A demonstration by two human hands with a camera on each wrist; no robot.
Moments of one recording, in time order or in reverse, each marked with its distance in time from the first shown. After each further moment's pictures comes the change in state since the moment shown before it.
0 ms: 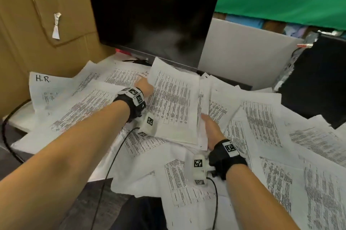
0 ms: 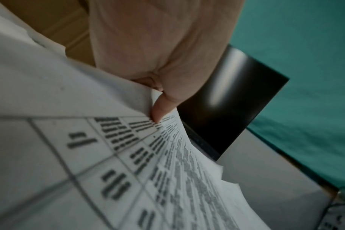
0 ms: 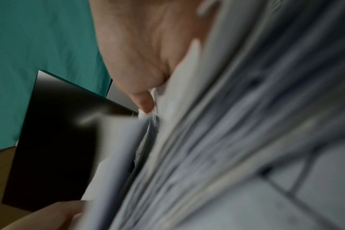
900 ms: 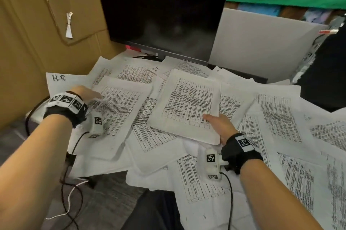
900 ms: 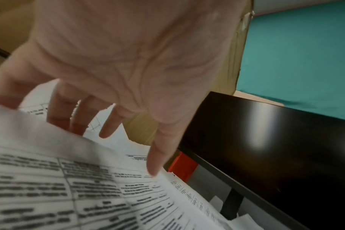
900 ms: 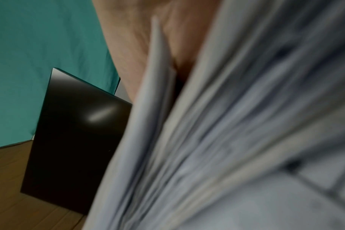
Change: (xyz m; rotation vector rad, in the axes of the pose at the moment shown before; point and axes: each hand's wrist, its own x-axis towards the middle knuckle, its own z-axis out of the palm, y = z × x) left_hand -0.021 -0.138 -0.135 0.434 0.039 -0.424; right_hand 0.010 0.004 -0.001 -0.214 -0.013 -0.092
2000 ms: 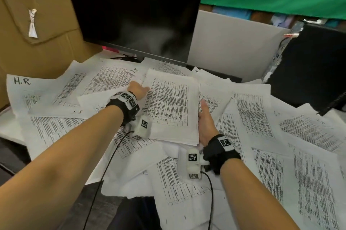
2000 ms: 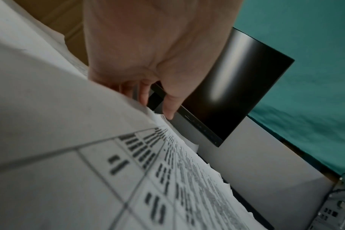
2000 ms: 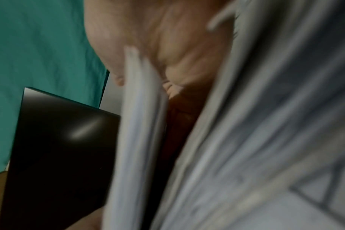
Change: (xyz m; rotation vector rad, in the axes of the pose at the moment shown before) left_hand -0.049 0.181 0.090 -0.486 -0.076 0.385; right_hand -0.007 0.002 -0.006 0.462 -0.111 0.059
